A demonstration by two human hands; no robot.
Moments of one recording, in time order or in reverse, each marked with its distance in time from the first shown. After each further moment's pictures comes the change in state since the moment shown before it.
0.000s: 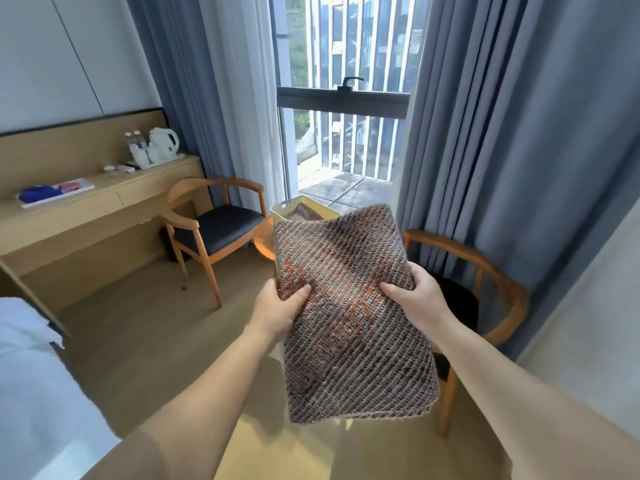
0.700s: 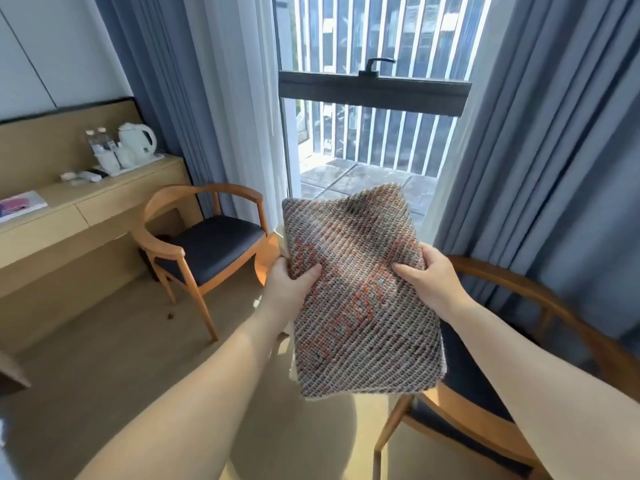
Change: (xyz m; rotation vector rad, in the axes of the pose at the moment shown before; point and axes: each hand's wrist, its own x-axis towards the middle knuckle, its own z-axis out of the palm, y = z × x) left_hand 0.353 0.000 -0.034 -0.085 -0.083 0.038; right_hand 0.332 -0.008 0.113 -0.047 0.069 -0.021
